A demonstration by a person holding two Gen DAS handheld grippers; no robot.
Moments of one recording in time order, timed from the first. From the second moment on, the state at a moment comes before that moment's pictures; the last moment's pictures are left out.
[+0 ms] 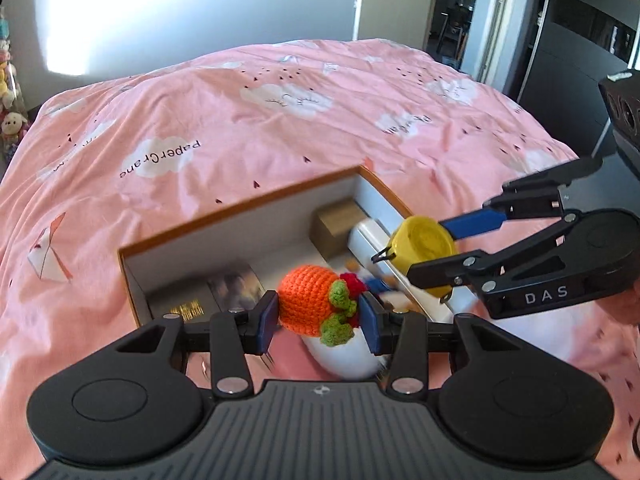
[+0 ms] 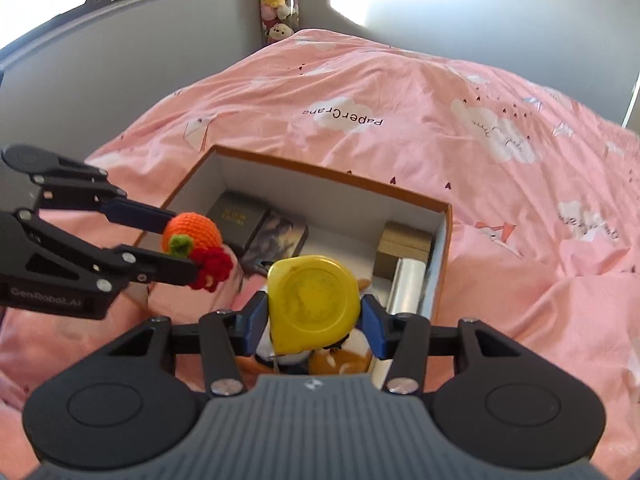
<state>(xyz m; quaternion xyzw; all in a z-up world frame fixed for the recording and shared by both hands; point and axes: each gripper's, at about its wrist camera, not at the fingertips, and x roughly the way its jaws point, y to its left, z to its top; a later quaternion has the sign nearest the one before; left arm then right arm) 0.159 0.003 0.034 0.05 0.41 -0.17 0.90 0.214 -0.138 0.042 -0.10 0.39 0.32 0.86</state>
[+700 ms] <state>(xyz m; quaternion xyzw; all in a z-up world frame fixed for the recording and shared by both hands) 0.265 -0.010 -0.054 0.20 0.45 -0.22 0.84 0.358 -0.095 -0.051 0.08 0.53 0.19 0.82</state>
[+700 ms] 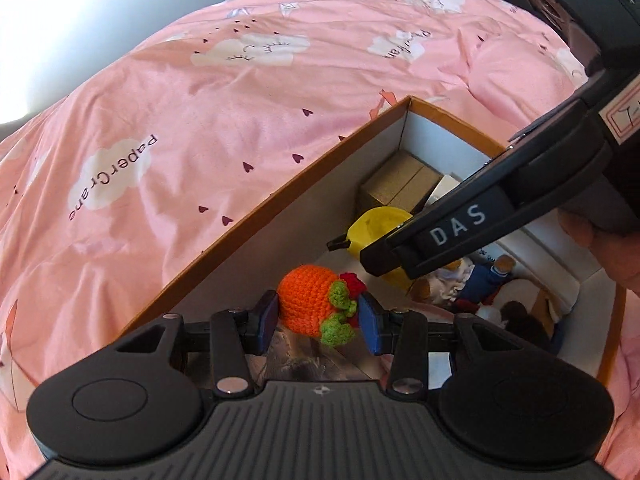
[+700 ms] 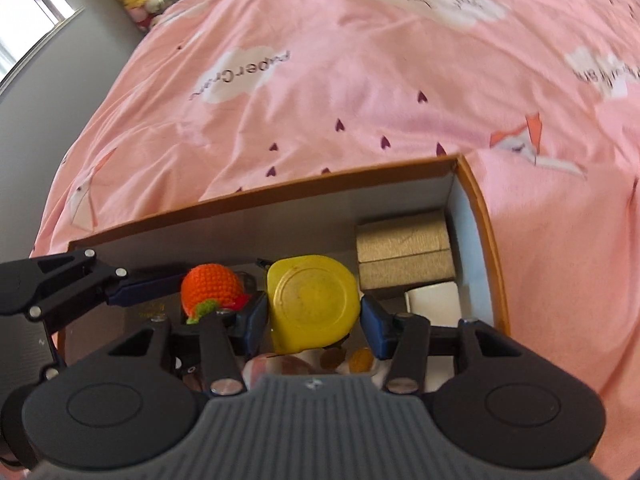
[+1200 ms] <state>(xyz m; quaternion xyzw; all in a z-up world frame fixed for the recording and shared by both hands) 0.274 -0.022 -0.077 0.23 0.46 -0.24 0.82 0.360 -0.084 -0.078 0.08 0.55 0.15 0.82</state>
